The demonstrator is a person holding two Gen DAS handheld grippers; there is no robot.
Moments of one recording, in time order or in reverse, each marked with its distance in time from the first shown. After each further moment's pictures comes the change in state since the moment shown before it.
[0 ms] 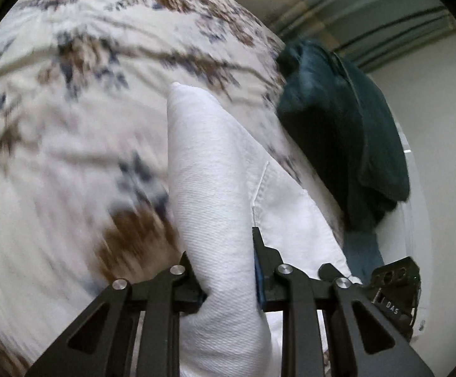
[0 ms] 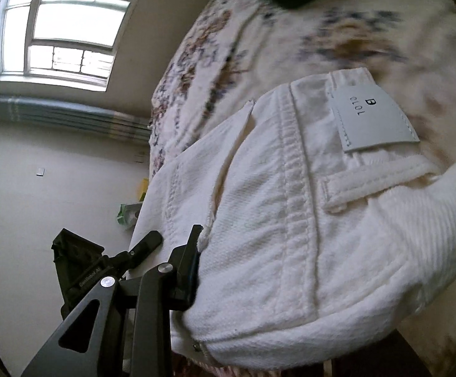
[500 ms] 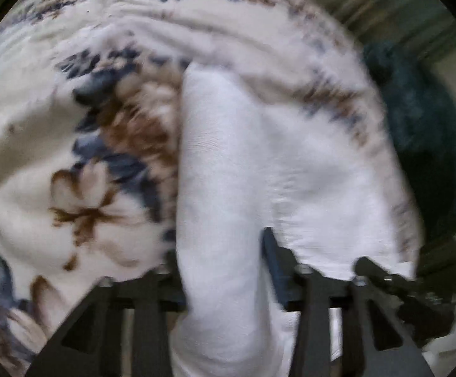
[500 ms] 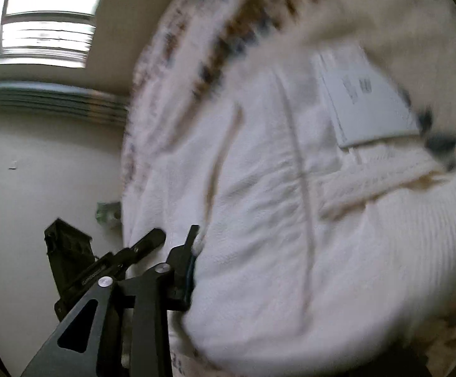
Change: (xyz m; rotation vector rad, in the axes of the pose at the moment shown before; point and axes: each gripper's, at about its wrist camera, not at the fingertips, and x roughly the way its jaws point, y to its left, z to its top) left arm 0.107 0.166 0.145 0.106 0.087 0.296; right arm 0.323 0.014 0.102 -0.007 0.142 -0.074
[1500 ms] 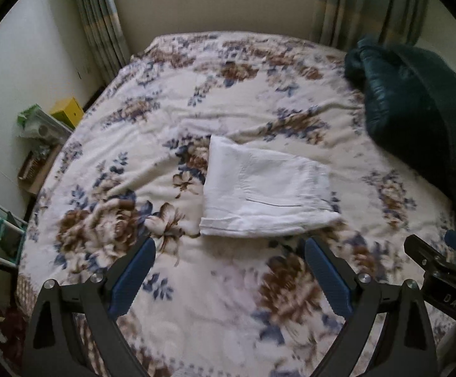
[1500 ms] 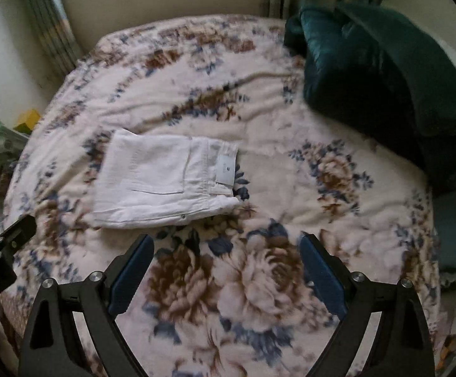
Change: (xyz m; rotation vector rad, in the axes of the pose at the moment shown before) left arm -0.274 -0.165 -0.132 0.107 -0.243 0.357; right arm -0.265 0.193 -0.148 -0.492 -0.209 -0.735
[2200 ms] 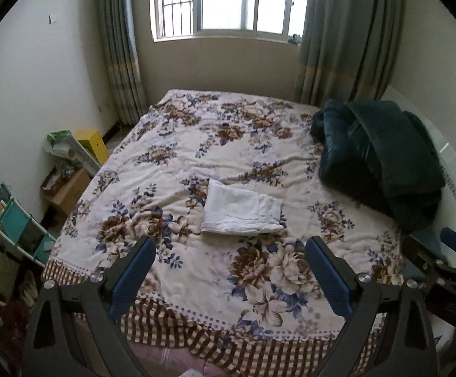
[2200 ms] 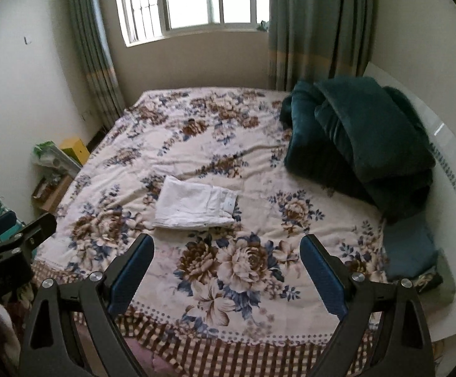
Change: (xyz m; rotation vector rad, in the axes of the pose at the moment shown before) left arm -0.305 -0.014 -0.057 -0.043 -0.213 -0.027; right arm -0.379 -0.050 -0.088 -0.070 -0.258 0.083
